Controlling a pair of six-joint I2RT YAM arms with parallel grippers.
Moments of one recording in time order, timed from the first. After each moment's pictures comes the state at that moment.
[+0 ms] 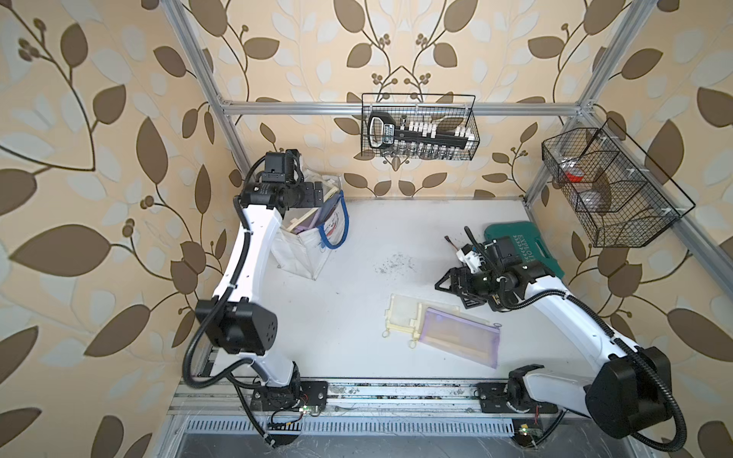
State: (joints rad) left arm -0.08 1.56 1.83 -0.93 0.02 -0.09; right arm 0.24 1.23 0.89 -0.78 -0.58 0.42
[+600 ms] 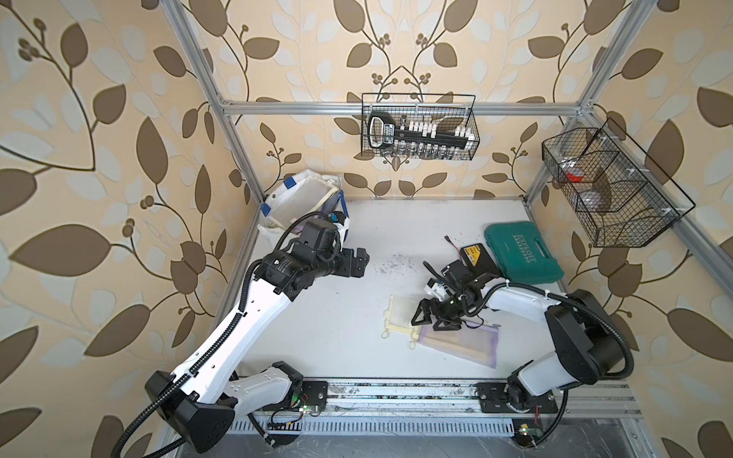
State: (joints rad) left arm -0.49 1.10 1.21 -0.86 0.06 -0.35; right arm 0.50 1.57 0.78 -0.52 -0.66 0.51
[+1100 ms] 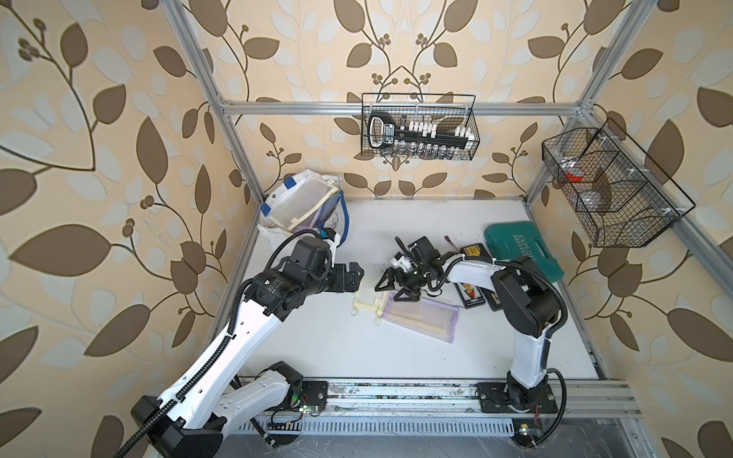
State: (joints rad) left arm -0.49 0.99 1.08 -0.87 0.08 -0.46; right arm 0.58 1.98 1.23 -0.27 -0.76 0.76
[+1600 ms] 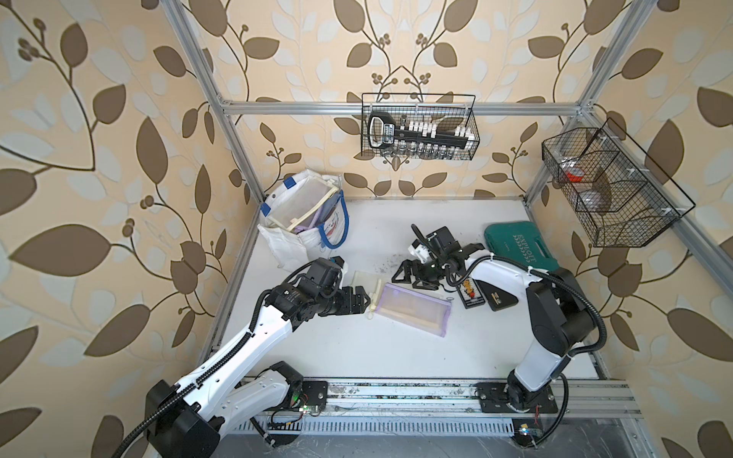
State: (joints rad) left arm -0.56 1.00 0.80 -0.76 0.24 -0.63; right arm 0.46 1.73 1.11 -0.49 -0.56 0.52
